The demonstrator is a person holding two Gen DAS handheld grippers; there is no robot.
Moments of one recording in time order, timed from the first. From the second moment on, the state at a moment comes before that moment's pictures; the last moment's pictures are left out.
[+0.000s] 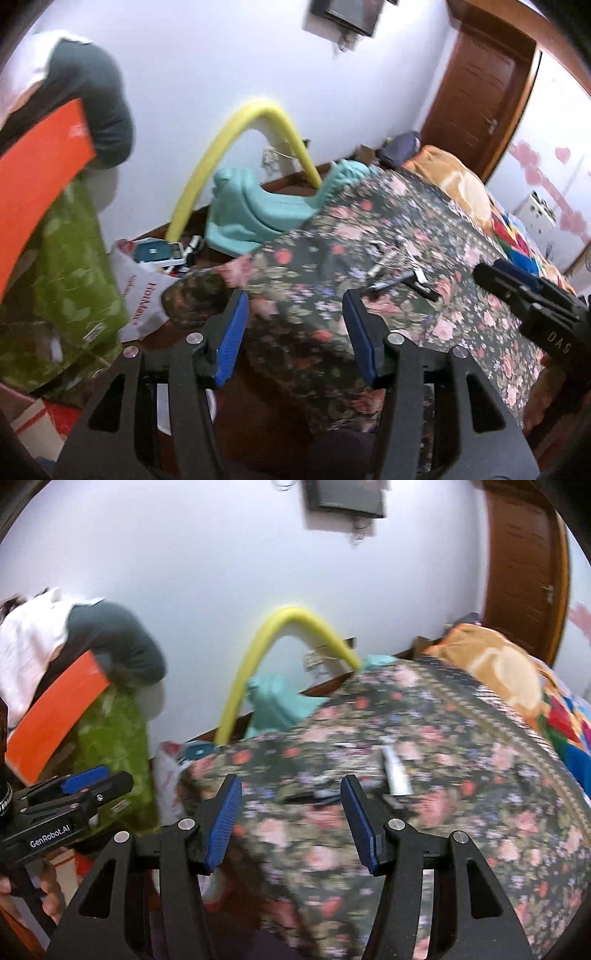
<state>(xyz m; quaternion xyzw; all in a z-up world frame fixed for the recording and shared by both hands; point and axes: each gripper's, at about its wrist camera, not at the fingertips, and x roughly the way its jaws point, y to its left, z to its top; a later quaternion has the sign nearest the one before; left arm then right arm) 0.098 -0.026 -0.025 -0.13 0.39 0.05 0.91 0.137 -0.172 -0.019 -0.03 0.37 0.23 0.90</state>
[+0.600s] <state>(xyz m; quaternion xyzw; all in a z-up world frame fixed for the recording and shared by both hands) 0.220 -0.109 -0.095 -0.08 0.47 -0.02 0.88 0.216 -0.269 -0.090 -0.02 0.45 0.17 0.87</state>
